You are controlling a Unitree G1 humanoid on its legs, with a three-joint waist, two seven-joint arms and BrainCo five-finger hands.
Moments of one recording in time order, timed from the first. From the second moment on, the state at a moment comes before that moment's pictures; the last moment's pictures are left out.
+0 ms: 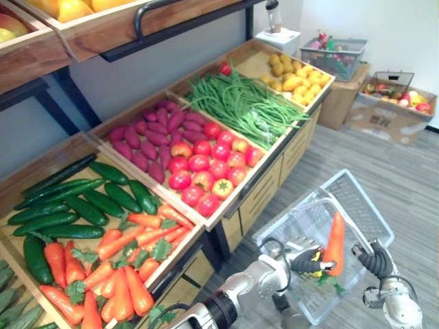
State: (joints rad) left arm -0.32 -0.04 -0.83 0.62 0.82 -0.17 0.11; right arm 0.36 -0.26 -0.19 -0.02 -0.34 -0.11 0.00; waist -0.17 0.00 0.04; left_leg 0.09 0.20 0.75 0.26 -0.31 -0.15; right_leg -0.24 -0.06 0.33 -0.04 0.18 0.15
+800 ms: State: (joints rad) left arm -0.36 -0.03 -0.80 0.52 0.82 -0.13 0.11; right arm 0.29 -0.20 -0.16 0.22 -0.30 -0.12 -0.05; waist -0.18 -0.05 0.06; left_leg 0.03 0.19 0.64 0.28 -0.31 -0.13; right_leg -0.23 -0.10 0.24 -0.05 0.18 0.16
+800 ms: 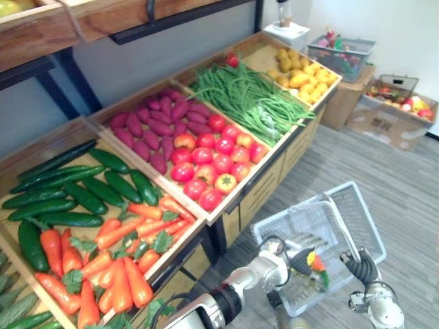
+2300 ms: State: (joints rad) left arm 0.27 0.05 0.32 0.65 0.64 -0.23 0.49; right arm 0.12 -0.12 -0.65 1.05 -0.15 -0.14 -0.25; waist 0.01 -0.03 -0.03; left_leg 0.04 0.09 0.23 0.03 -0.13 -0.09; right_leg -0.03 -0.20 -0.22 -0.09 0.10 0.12
